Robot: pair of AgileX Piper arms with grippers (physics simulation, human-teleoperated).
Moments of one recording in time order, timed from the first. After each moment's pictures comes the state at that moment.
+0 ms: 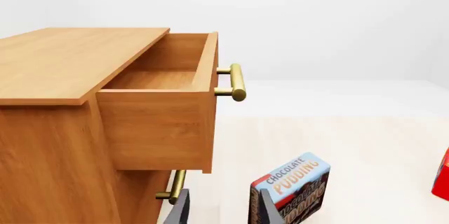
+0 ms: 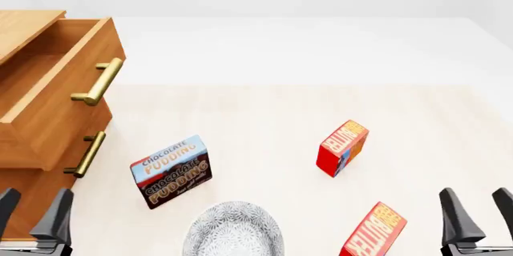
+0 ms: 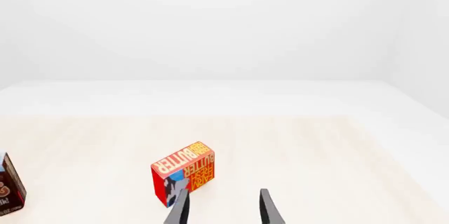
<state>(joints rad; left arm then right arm) 0.00 0.00 0.00 0.00 0.00 0.00 0.00 0.00 0.00 0.00</state>
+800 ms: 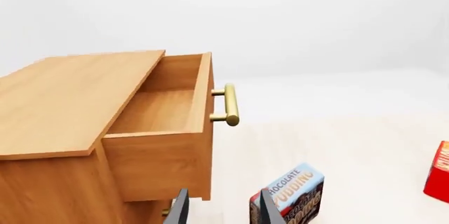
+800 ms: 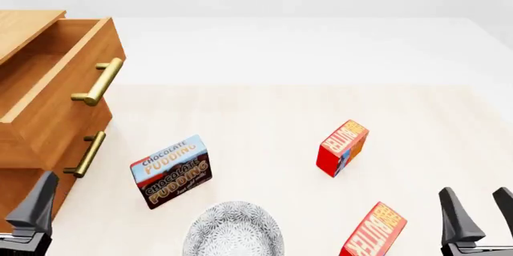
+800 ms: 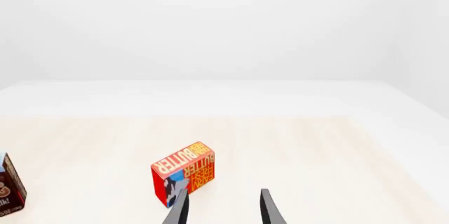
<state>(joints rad) -0.03 0.06 -0.21 0.16 0.06 0.00 0.01 -0.01 0.00 0.00</state>
